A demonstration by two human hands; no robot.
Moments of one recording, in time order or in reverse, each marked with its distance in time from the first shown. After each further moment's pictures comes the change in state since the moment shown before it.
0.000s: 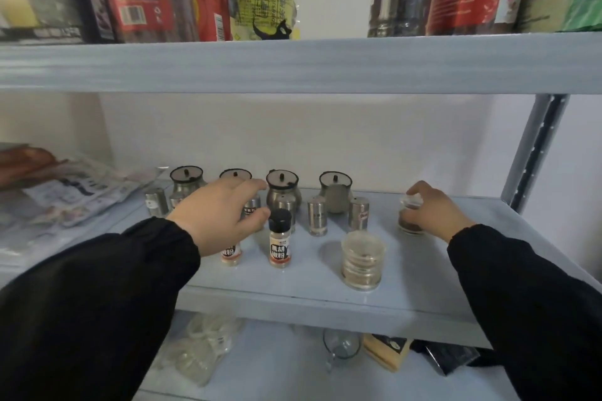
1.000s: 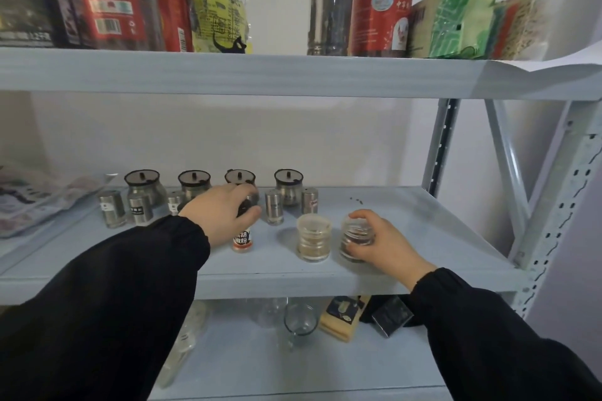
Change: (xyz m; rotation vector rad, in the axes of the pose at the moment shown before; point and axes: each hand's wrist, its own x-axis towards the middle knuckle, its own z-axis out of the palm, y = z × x) left_hand 0.003 0.042 0.027 -0.145 0.018 0.051; right_hand -0.160 -0.015 0.003 0.201 0.025 -0.176
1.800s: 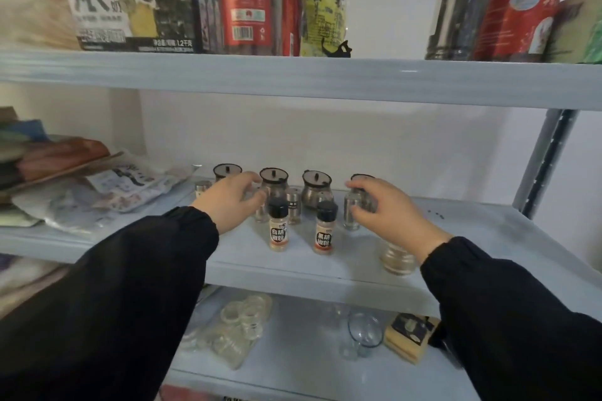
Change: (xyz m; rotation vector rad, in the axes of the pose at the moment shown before) left_hand -0.048 -0.115 -0.045 -0.197 0.069 -0.274; right_hand 0.059 -0.149 0.055 -0.143 -0.046 -0.307
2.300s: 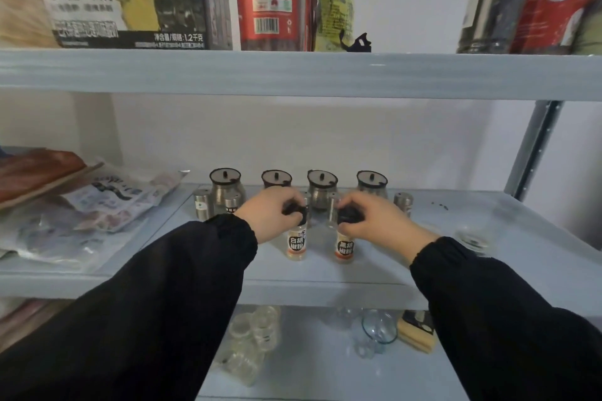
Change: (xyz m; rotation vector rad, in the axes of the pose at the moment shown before) left_hand 0.032 -0.002 0.024 -0.150 -0.189 0.207; right_hand 0.024 -0.029 0.053 0.094 -0.101 0.207
